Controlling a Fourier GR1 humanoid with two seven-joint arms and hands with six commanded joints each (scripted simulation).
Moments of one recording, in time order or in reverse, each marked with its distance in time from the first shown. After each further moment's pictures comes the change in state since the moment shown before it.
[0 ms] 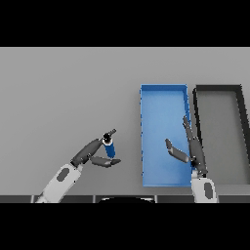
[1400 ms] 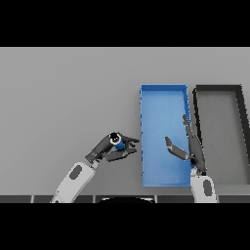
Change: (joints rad) left arm -0.049 -0.198 0.029 -0.149 0.049 -0.016 -0.056; right arm -0.031 0.000 -0.003 0.021 0.021 -0.016 0.022
